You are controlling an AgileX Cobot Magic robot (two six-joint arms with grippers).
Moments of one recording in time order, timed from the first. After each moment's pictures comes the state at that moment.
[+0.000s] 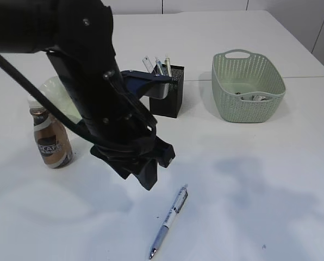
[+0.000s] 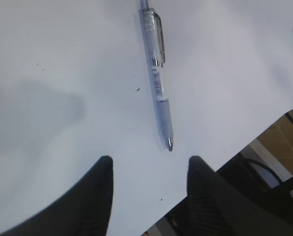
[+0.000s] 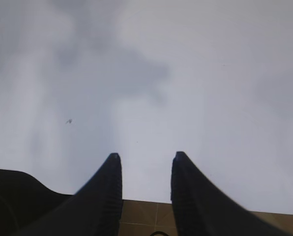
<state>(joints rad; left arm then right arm) -0.75 1.82 -1.39 -0.18 1.04 -0.12 0.22 1.05 -0.96 -0.11 1.21 0.11</state>
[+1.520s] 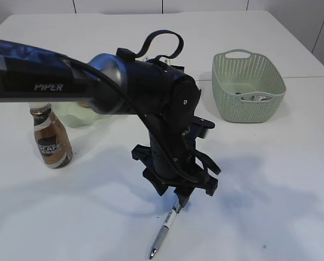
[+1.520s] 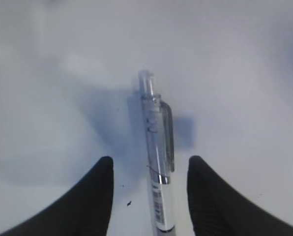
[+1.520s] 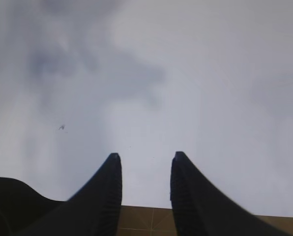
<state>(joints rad) -0.84 2.22 -1.66 -0.01 0.99 -0.34 0.22 1.05 -0.96 -0.14 1.20 0.13</state>
